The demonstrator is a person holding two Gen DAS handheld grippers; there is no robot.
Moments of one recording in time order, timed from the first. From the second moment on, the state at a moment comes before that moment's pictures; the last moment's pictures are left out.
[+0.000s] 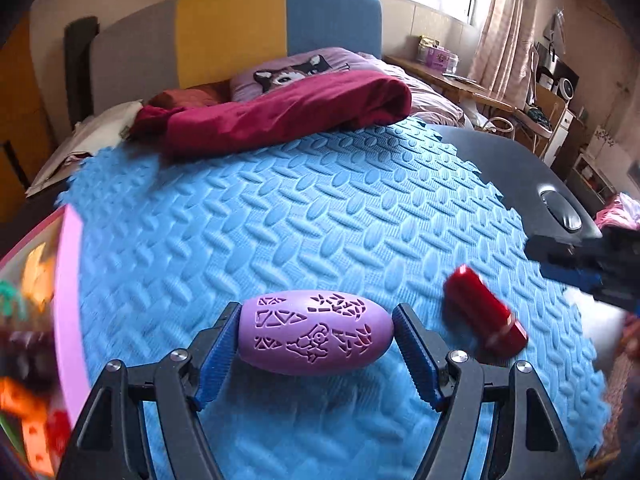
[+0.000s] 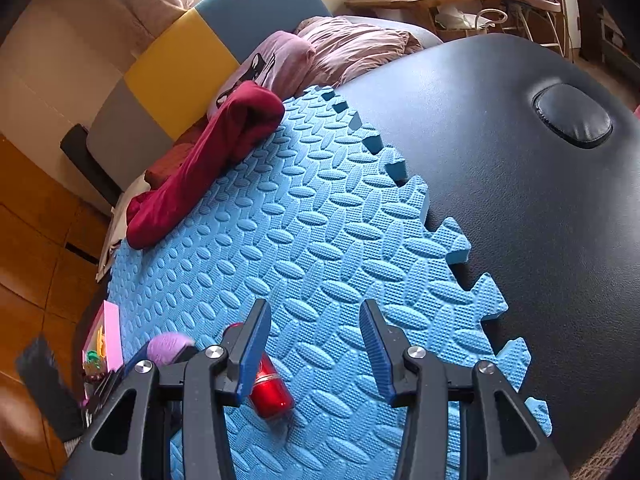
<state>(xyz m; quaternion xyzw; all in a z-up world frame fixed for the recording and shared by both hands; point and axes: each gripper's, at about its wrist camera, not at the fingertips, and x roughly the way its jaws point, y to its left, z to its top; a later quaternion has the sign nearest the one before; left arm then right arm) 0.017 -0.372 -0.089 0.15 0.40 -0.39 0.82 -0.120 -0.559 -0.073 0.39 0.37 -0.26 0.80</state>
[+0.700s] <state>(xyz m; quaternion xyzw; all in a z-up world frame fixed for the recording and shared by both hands) 0.001 -0.336 -0.097 0.13 0.40 -0.39 0.82 -0.099 -0.543 -0.084 0.34 0.42 -0.24 0.80</state>
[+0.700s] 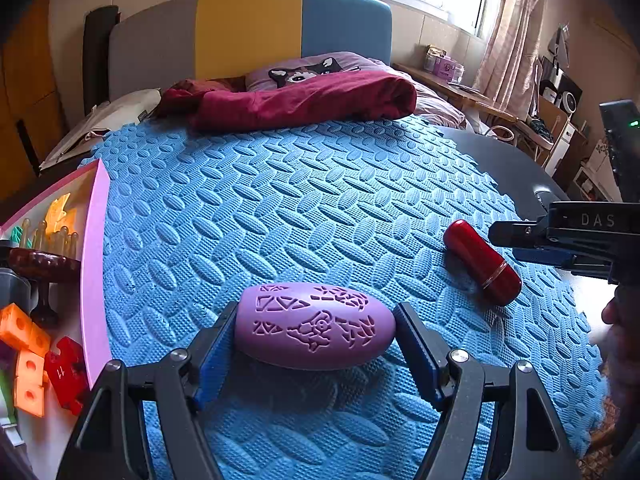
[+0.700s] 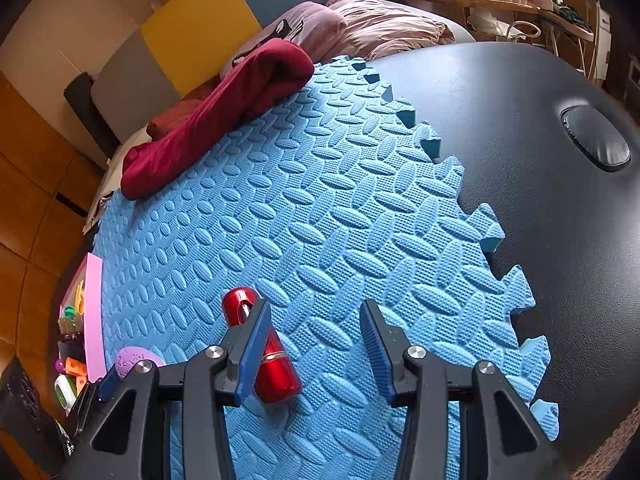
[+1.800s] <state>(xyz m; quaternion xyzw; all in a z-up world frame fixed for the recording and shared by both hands) 0.001 -0.336 -0.097 0.13 0.40 -0.39 0.82 -0.049 -0.470 -0.090 0.09 0.49 -0.16 0.85</state>
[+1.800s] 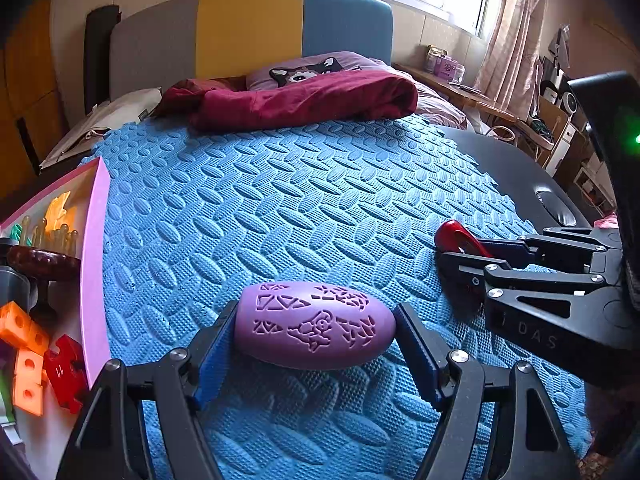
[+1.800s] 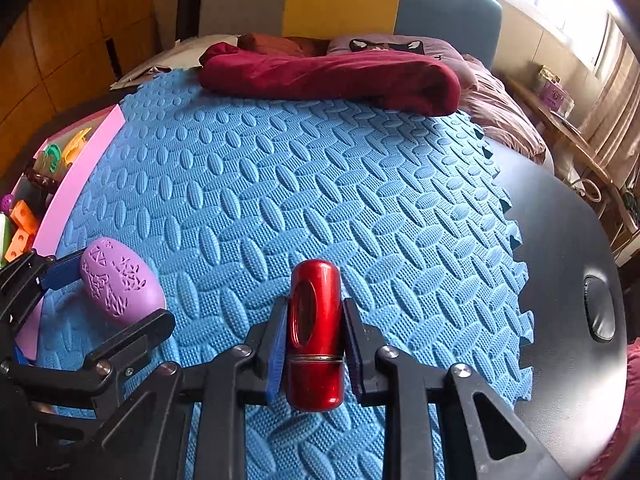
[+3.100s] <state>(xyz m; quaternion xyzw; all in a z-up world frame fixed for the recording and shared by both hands) -0.001 -0.323 -0.095 0.11 0.40 -0.37 0.83 -0.037 -0.460 -0.096 0.06 0.43 -0.19 0.88</state>
